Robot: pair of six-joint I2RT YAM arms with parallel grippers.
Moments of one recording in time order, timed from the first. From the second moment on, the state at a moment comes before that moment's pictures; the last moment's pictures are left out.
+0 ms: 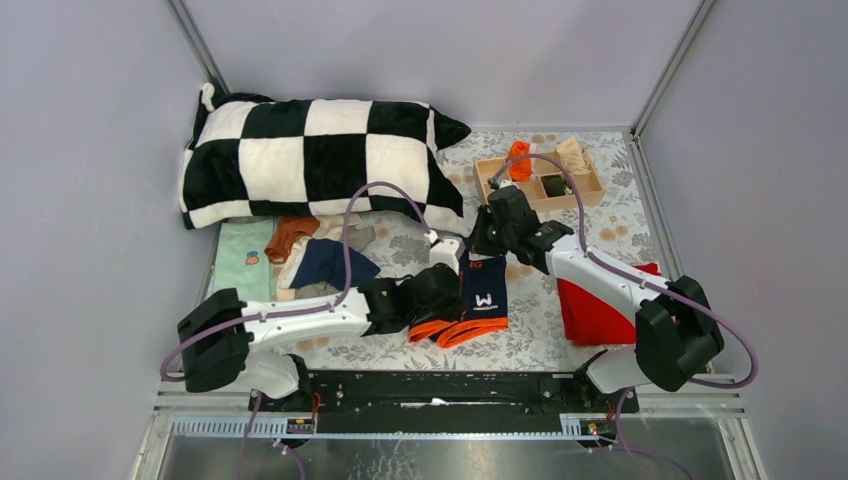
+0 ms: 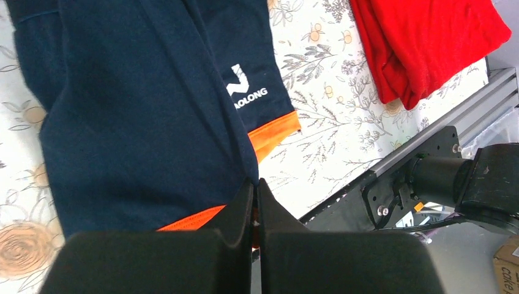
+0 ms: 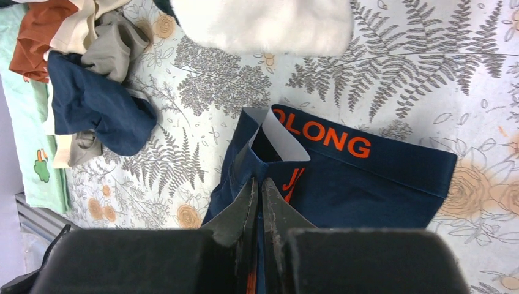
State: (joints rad) left arm -1.15 1.38 0.86 -0.18 -0.23 -0.82; right arm 0.61 1.44 0.97 -0.28 -0.03 0.67
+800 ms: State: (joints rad) left arm -1.19 1.66 1.02 -0.10 -0.21 -0.84; right arm 0.50 1.38 0.87 -0.31 -0.07 0.59
